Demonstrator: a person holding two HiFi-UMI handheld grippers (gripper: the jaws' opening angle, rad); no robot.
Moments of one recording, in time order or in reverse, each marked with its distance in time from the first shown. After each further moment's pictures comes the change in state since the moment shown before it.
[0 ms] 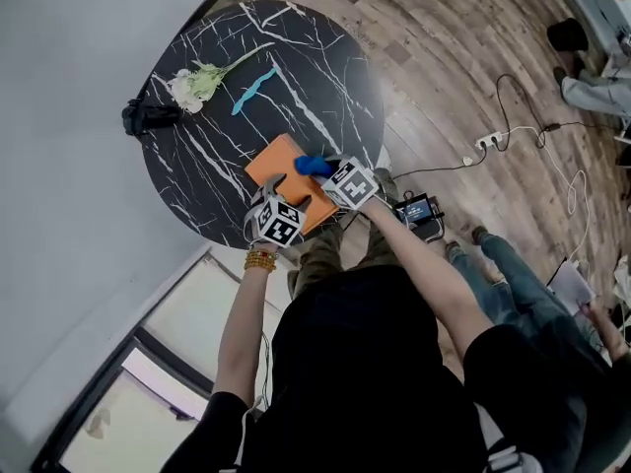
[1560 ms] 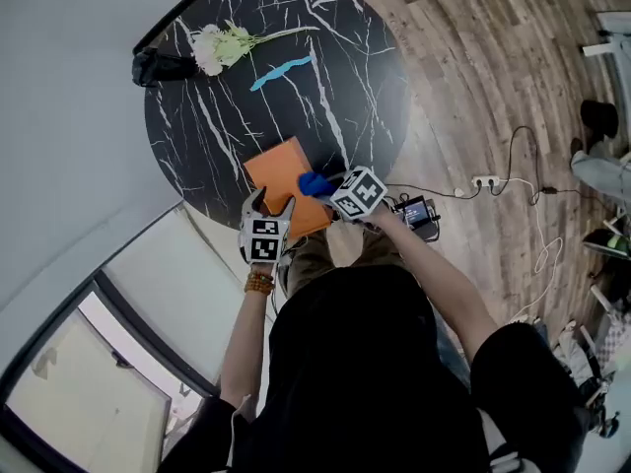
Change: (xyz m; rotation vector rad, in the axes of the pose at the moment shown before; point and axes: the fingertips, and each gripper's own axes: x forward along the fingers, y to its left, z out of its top) left arm -0.040 0.014 -0.034 -0.723 -0.057 0.239; right arm 0.005 0.032 -0.033 -0.022 0.289 0.466
